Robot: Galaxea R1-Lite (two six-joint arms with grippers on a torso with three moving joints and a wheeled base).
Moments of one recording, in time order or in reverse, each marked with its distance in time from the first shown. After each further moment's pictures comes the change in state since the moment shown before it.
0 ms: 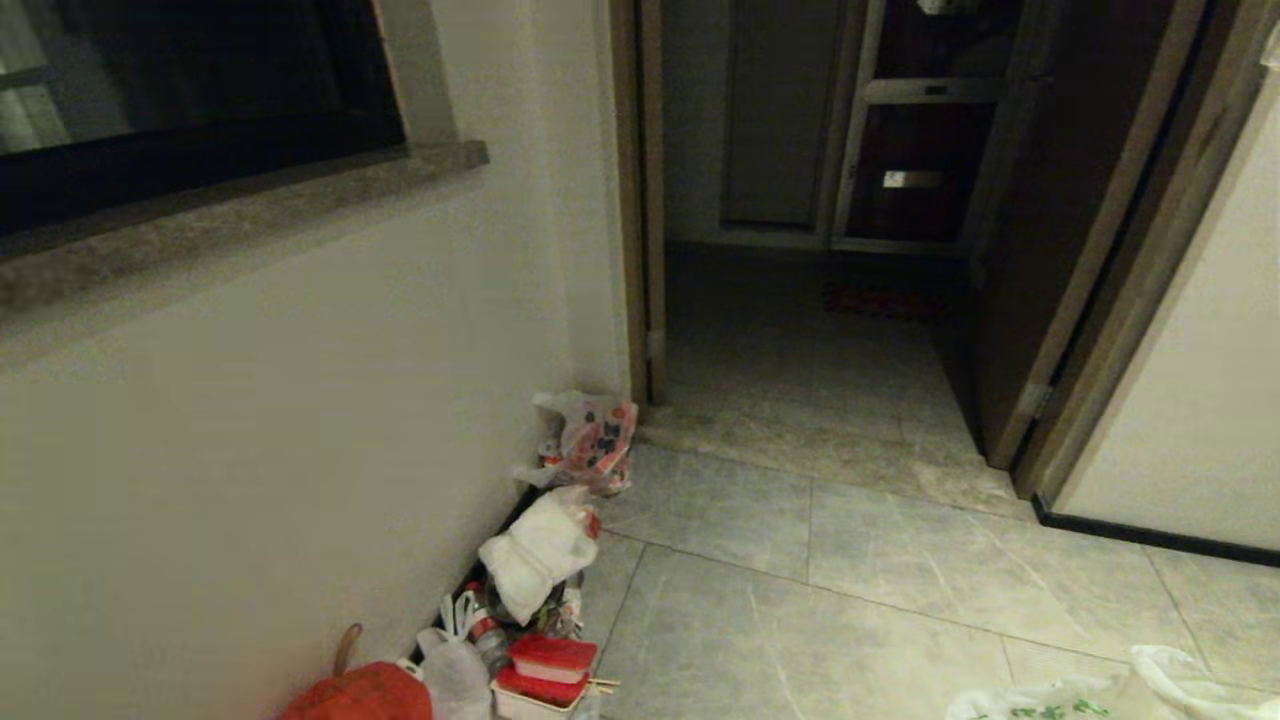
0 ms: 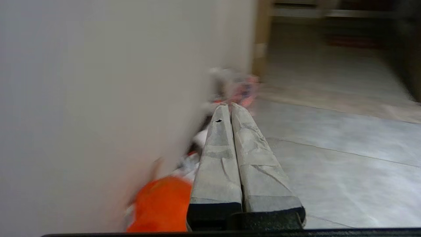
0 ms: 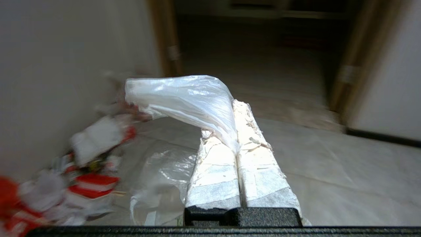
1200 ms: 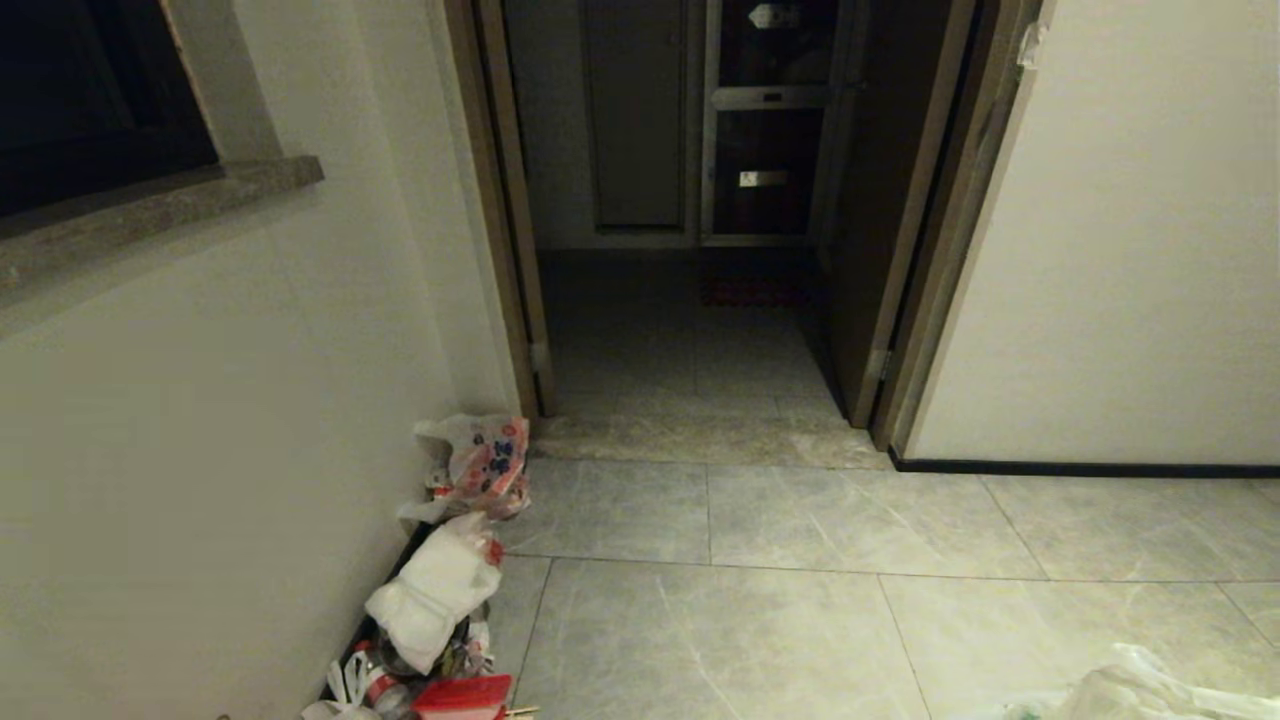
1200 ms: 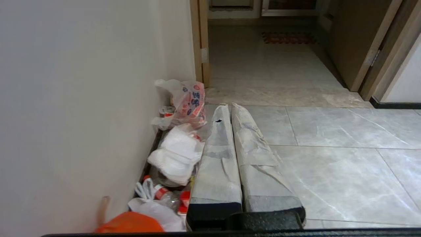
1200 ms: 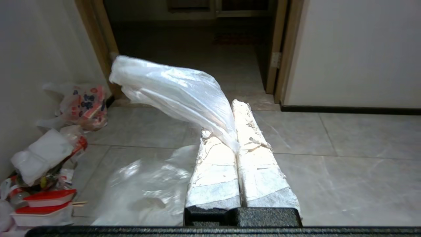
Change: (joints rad) left arm 0.000 0.000 0.000 0.000 0.000 -0.001; right arm 0.000 0.000 0.000 0.001 0.001 -0.001
